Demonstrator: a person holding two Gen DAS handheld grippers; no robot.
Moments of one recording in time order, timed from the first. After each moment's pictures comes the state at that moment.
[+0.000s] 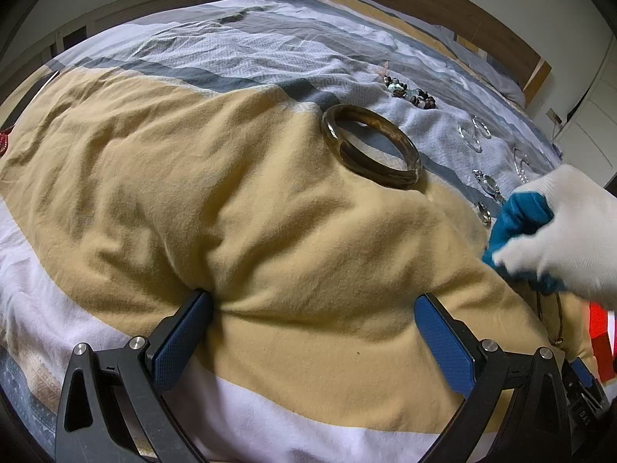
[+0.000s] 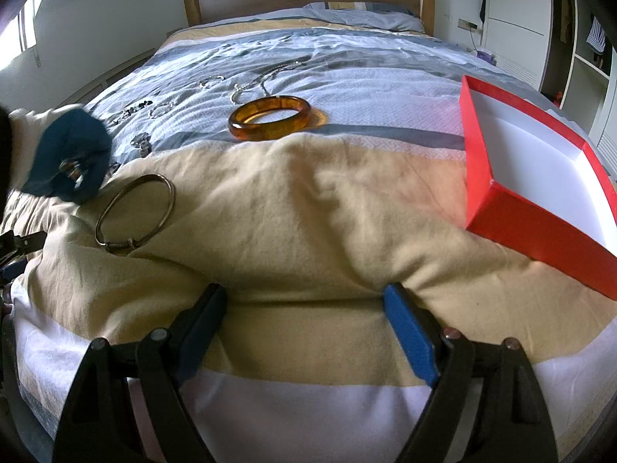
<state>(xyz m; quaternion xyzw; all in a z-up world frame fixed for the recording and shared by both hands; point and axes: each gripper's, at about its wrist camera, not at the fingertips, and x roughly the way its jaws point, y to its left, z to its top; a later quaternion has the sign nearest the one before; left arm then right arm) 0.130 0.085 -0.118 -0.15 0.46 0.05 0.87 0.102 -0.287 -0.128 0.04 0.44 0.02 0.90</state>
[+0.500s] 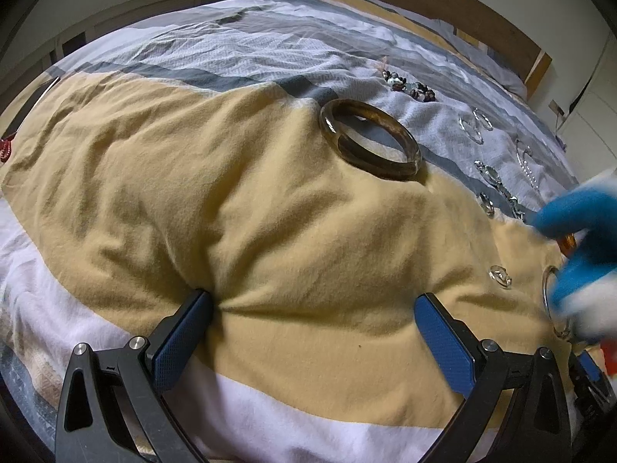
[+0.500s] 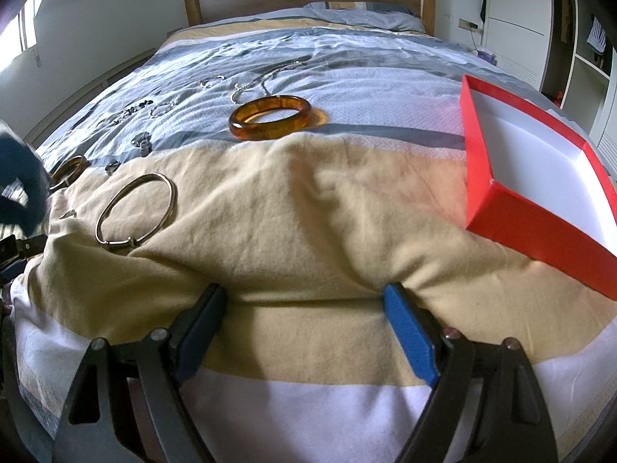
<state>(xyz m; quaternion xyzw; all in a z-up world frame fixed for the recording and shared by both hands) 0.124 0.080 -0.118 -0.14 0.47 0.05 0.87 0.102 -0.287 -0.128 0.04 0.44 0.02 0.90</state>
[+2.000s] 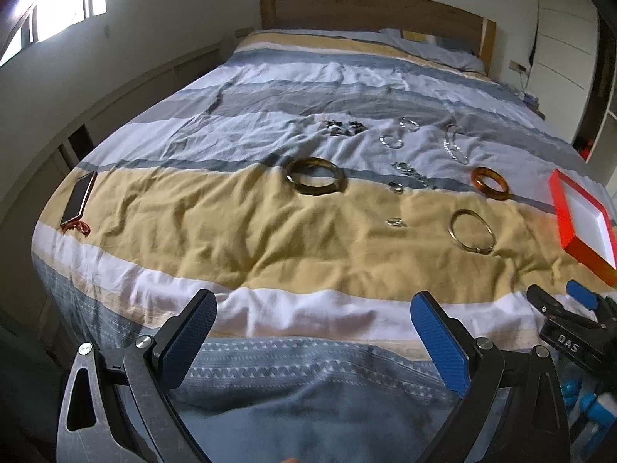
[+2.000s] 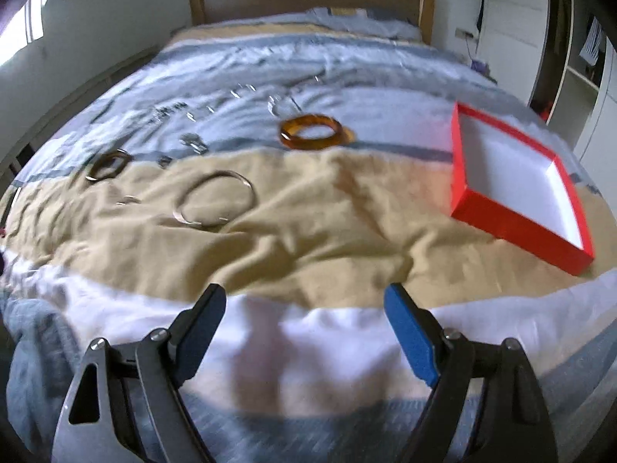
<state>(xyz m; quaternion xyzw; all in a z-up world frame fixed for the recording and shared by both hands) 0.011 0.028 -0.008 0.00 0.42 0.04 0.91 0.038 -0.231 -0.062 0.02 0.42 0.01 0.91</state>
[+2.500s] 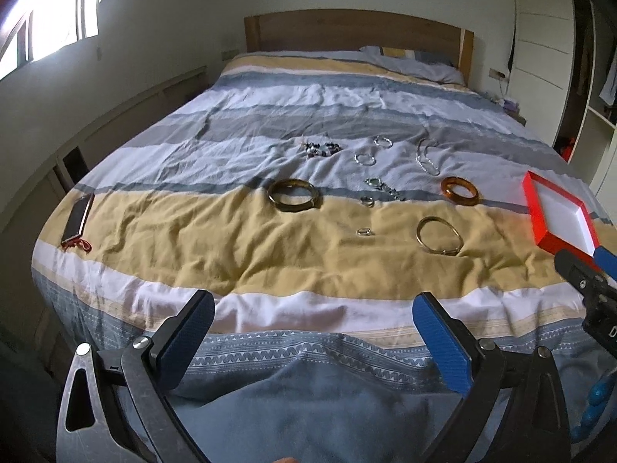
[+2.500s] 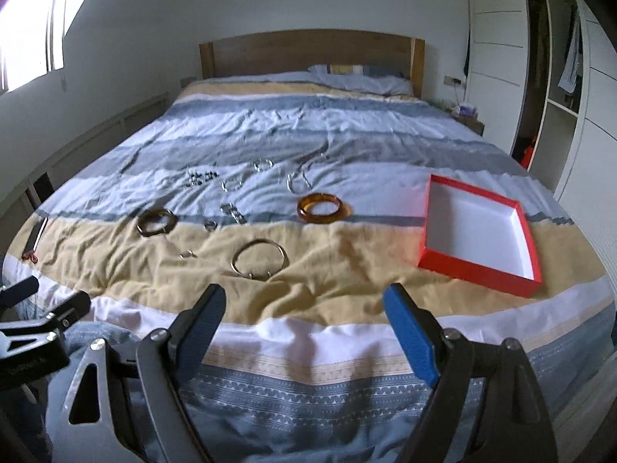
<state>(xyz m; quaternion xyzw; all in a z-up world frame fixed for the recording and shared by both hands) -0.018 0.009 0.015 0.02 0.38 0.01 0.92 -0.019 -0.224 0.022 0.03 0.33 0.00 0.94</state>
